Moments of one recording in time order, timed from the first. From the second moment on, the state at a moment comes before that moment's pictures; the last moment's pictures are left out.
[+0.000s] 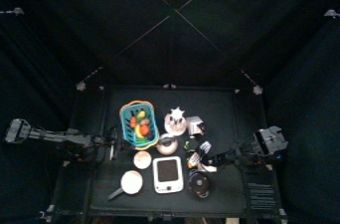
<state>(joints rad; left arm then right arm) -0.04 -0.85 1.27 -0.24 -0.15 0.00 0.25 0.08 0.85 -1.23 0.65 2.03</state>
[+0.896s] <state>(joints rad) -0.04 -0.85 1.27 -0.24 -0.15 0.00 0.26 0.03 0.81 -1.24 0.65 2.02</state>
